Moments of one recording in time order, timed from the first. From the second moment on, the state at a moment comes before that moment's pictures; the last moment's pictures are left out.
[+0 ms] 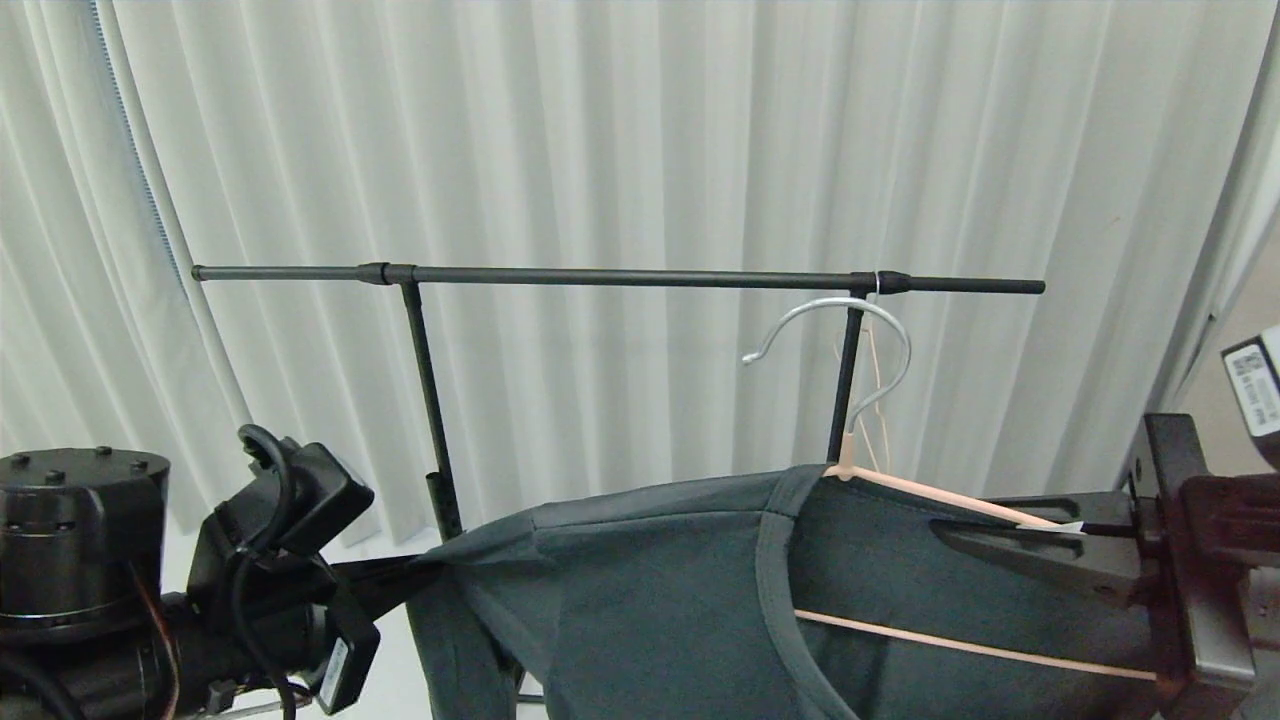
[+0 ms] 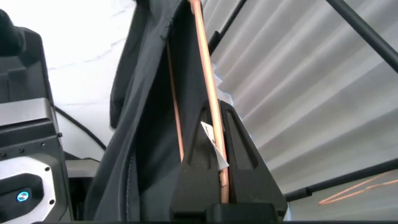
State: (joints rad) left arm -0.27 1.29 -0.40 -0.37 -0.28 0.36; right arm 0.80 1.17 -0.77 -0.12 0.31 -0.35
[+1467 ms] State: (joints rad) left arm -0.18 1.27 -0.57 -0.38 -0.12 0.27; right arm 0.61 1.41 -0.95 -0.22 -0.07 0.01
